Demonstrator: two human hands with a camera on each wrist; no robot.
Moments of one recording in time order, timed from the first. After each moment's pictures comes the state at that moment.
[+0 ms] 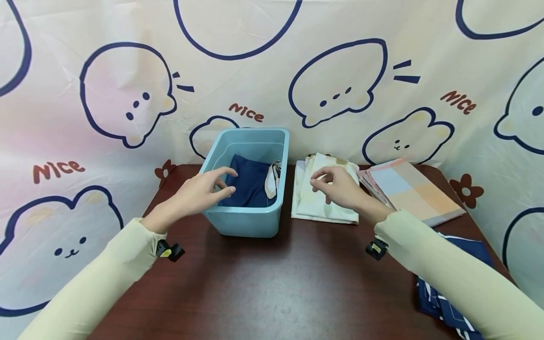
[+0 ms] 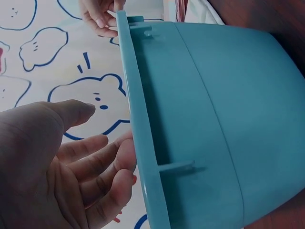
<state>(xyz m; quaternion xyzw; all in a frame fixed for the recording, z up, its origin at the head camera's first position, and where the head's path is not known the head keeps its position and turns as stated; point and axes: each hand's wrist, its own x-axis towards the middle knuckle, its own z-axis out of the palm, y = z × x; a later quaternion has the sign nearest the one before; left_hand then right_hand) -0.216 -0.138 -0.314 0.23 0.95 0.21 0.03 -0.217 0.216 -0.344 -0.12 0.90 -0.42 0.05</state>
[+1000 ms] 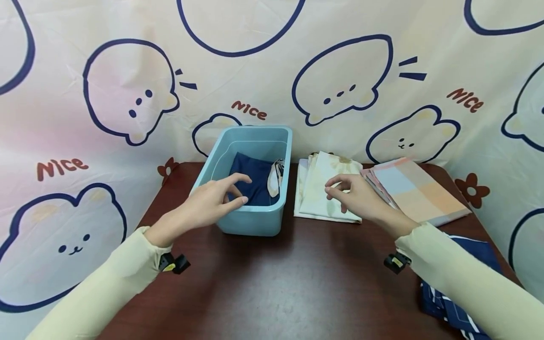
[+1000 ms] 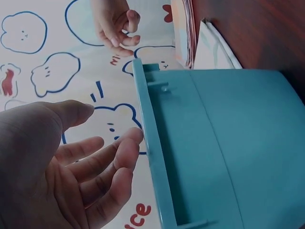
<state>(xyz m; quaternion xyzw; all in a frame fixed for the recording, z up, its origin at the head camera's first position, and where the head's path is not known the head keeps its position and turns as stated) -0.186 -0.119 -0.311 0.27 0.93 0.23 0.04 -0.192 0.241 -0.347 -0.15 0.88 -0.45 0.06</state>
